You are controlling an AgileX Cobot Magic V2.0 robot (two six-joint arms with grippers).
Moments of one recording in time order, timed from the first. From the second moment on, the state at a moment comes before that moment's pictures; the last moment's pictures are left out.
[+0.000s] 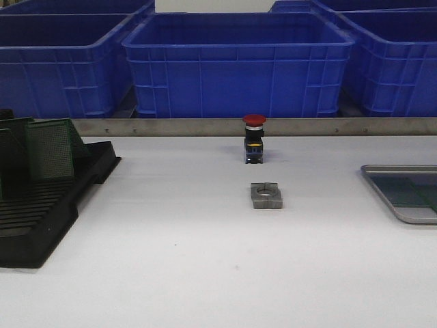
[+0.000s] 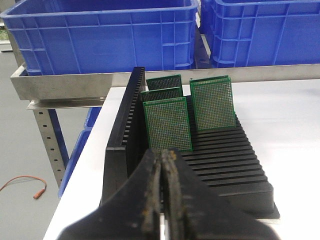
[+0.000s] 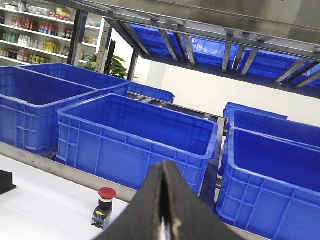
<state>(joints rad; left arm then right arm) -0.03 -0.01 0.00 0.10 0.22 -0.09 -0.14 0.06 -0.13 1.80 0.36 -1.96</state>
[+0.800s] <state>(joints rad) -0.03 -0.01 0.00 0.10 0.22 -0.09 -0.11 0.06 -0.13 1.56 0.18 -1.62</state>
